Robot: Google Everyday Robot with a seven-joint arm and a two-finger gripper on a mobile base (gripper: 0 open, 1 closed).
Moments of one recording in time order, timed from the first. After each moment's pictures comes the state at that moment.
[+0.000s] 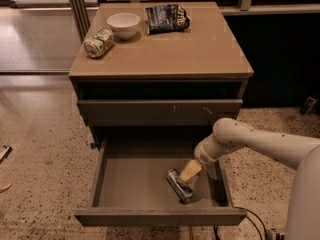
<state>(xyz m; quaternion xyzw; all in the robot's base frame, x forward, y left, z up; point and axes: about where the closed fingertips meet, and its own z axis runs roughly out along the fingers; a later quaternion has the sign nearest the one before) 0.578 -0.127 0.464 -0.45 0.86 0.18 0.16</state>
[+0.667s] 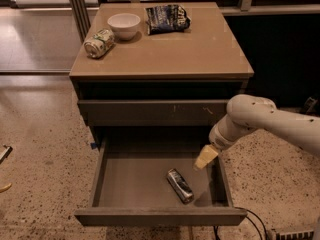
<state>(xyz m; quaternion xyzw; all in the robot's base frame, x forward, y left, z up) 0.580 -0.178 0.558 -0.46 0.87 0.11 0.14</state>
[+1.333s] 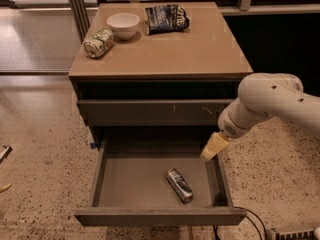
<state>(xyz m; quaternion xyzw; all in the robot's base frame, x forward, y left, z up) 0.554 -0.188 0.671 -0.46 0.87 0.05 0.17</state>
